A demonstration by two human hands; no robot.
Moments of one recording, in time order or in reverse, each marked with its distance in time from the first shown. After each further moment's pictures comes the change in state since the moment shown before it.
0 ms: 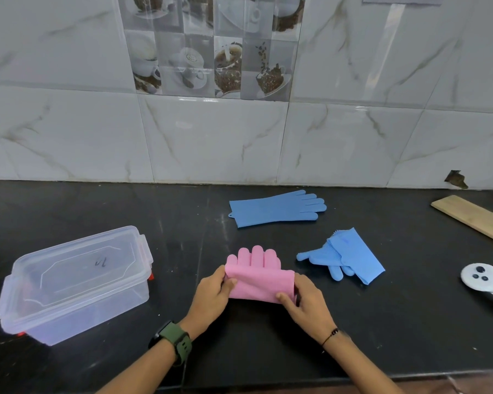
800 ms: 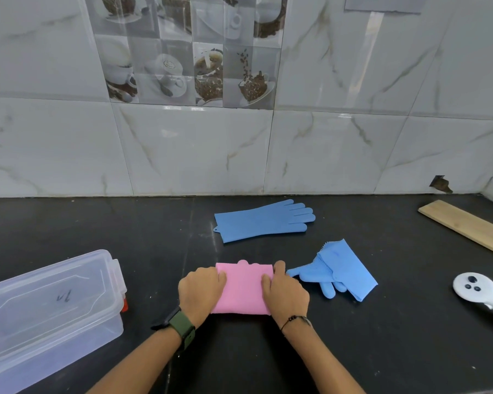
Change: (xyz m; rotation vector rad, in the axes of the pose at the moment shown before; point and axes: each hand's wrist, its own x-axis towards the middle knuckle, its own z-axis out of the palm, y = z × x) left_hand 0.068 0.023 0.007 0.728 0.082 -0.166; right_hand 0.073 -0.017 0.019 -0.475 0.149 0.336
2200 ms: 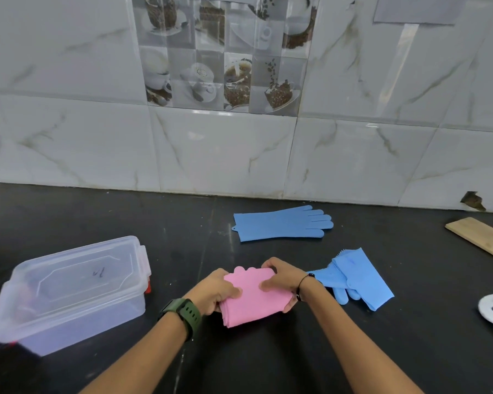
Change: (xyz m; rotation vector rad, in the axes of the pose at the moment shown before) left_hand -0.019 -0.003 -0.033 -0.963 -0.610 -0.431; right_hand 0.039 -0.011 -0.036 0.415 -0.793 -0.073
